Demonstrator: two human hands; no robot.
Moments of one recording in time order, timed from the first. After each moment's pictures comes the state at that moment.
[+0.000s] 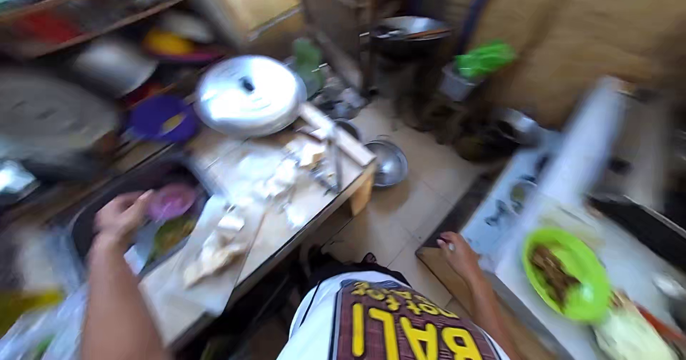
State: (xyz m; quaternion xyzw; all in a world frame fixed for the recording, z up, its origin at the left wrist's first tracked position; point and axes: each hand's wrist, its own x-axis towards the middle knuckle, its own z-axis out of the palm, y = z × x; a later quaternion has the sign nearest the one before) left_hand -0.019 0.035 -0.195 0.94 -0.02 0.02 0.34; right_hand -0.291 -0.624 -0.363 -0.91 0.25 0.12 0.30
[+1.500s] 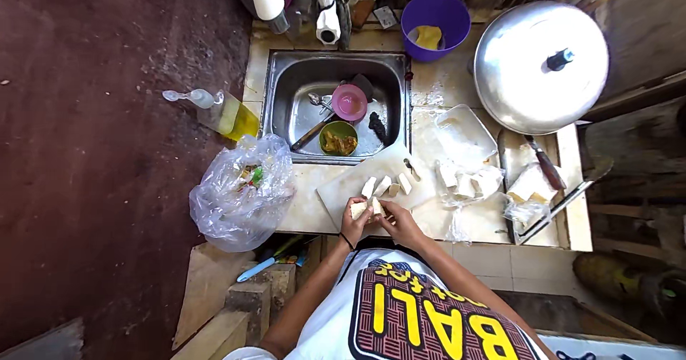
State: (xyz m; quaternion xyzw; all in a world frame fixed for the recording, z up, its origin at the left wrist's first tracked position) left_hand -0.169 0.037 -0.359 0.55 0.34 0.05 0.76; right_hand -0.078 -0.108 -0.350 -0.76 -0.29 0.36 0.46
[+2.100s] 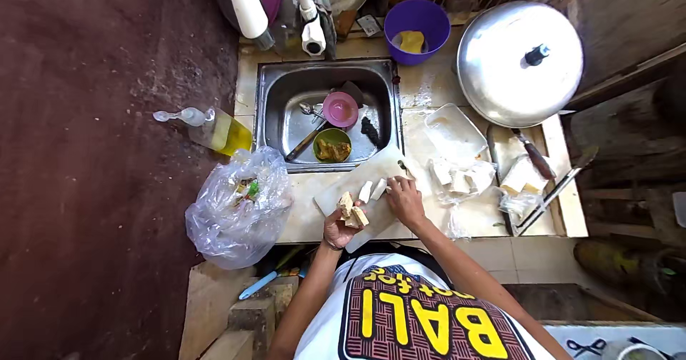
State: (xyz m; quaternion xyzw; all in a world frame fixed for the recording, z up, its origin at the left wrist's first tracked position) left_hand -0.180 0.081 -0.382 0.08 0.24 0.00 0.97; right_hand -0.035 -0.092 -0.365 -0.92 -0.25 0.21 0.21
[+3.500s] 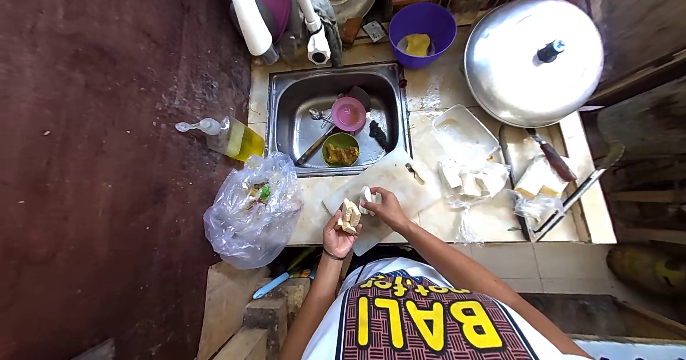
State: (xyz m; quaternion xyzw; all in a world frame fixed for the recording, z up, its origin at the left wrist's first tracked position) left_hand -0.195 0.088 -0.369 0.09 0.43 0.06 0.90; right_hand -0.054 -0.035 -0.368 -0.73 -0.06 0.43 0.53
